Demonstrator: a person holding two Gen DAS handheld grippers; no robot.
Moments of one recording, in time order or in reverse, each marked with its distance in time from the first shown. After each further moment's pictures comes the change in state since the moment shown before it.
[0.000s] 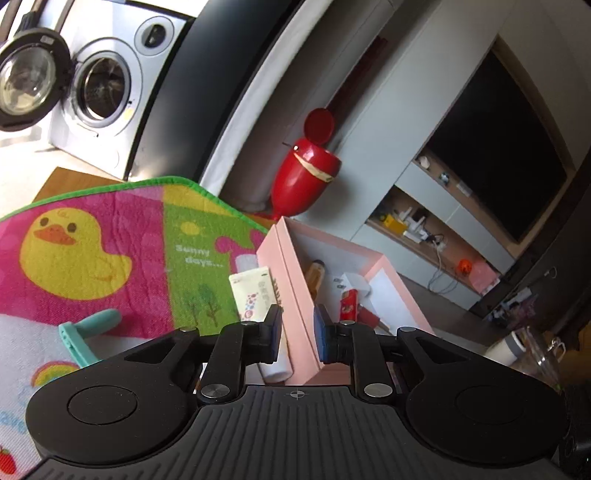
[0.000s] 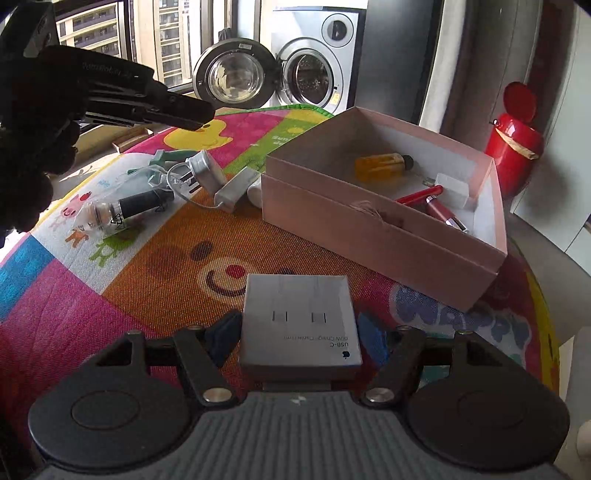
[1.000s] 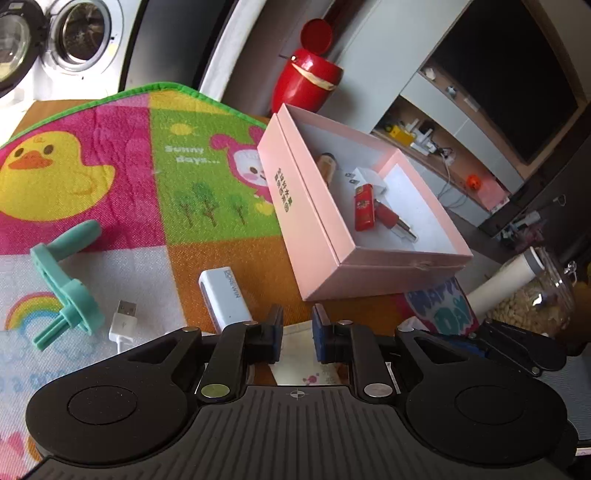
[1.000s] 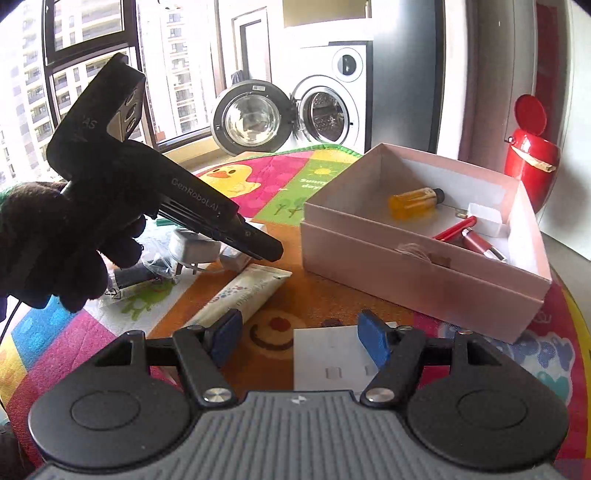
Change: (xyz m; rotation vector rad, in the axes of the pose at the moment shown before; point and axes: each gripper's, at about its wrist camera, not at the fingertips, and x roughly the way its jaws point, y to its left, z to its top) left arm 0.006 0.000 -0.050 0.097 0.247 0.030; right arm 0.013 0.036 0.019 -0.001 -0.110 0.125
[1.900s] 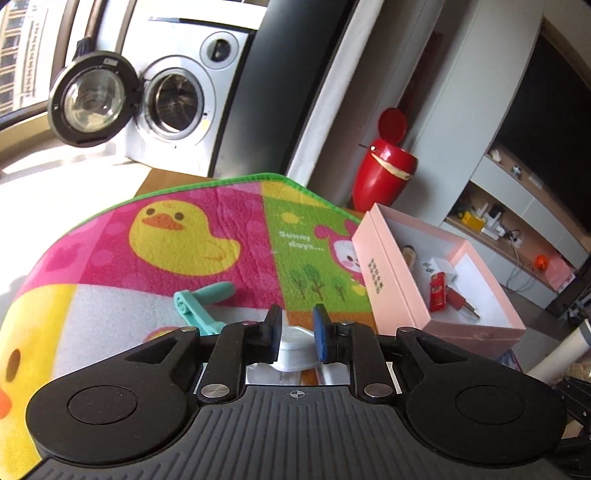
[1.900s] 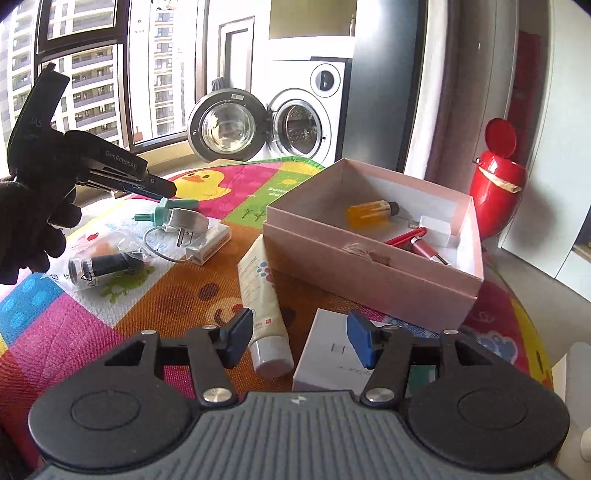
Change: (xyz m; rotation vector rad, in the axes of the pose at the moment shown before) left arm -0.053 0.010 0.001 -0.051 -0.256 0.199; right arm -0.044 -0.018 -0.021 -0.029 -0.062 -0.185
